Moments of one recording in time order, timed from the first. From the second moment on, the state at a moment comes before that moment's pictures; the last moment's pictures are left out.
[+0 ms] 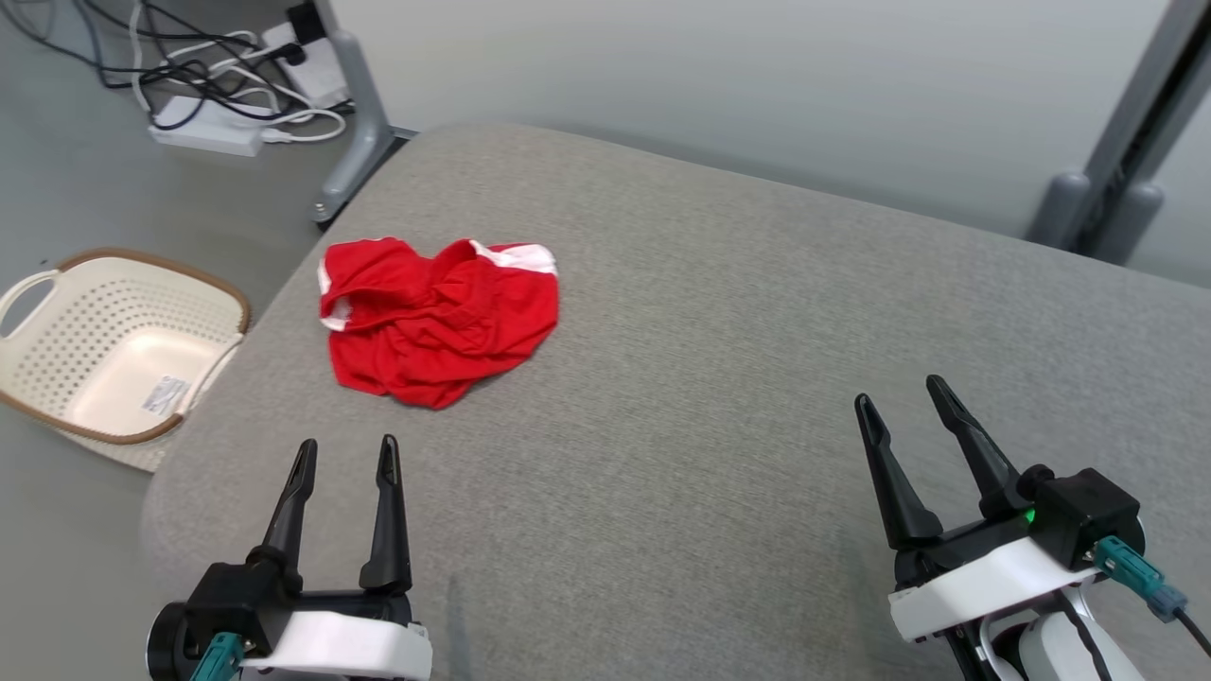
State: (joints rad) left arm 0.01 0.05 -0.13 0.07 -0.25 0.09 -0.26; right arm -0.15 -0.14 0.25 0.17 0.31 0.13 -0.26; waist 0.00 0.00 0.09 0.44
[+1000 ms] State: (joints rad) left arm 0.05 0.05 -0.06 0.07 -0.24 0.07 -0.26; right arm -0.15 -0.14 0.28 0.21 0.35 0.13 -0.26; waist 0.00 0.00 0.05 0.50
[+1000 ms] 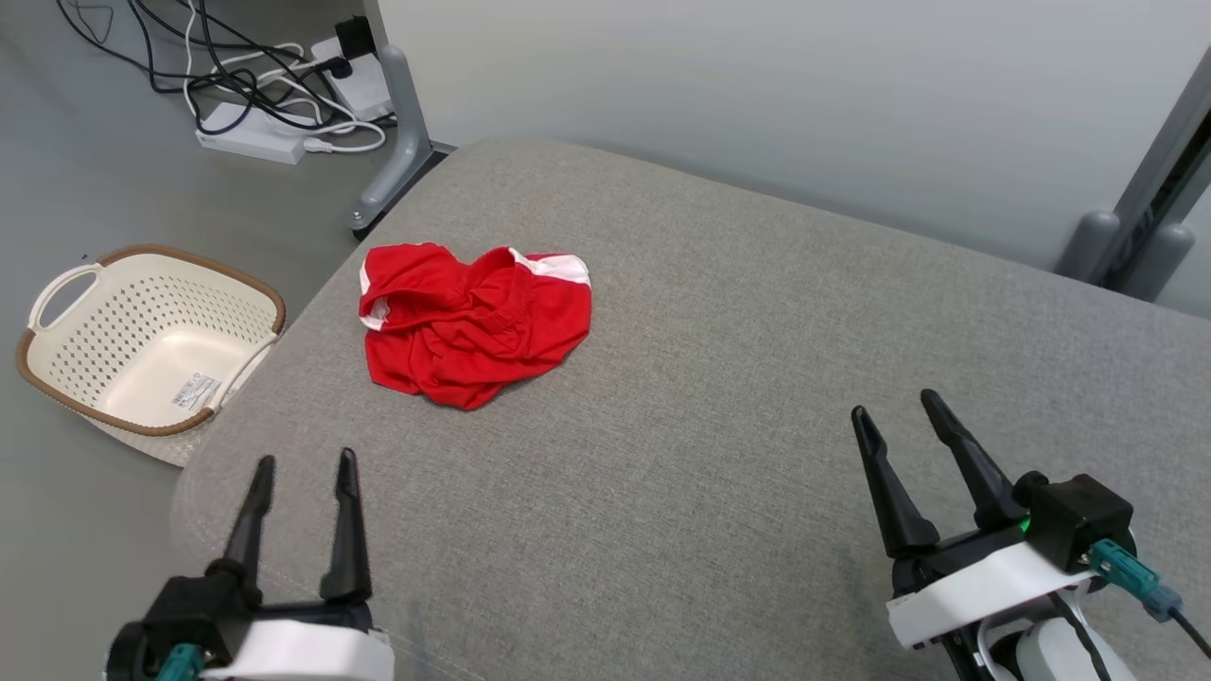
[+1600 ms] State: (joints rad) left arm -0.44 0.16 0.08 0.45 -0.36 -0.11 -0.14; right arm -0.28 -0.26 0.28 -0.06 0.24 0.13 -0.16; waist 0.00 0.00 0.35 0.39
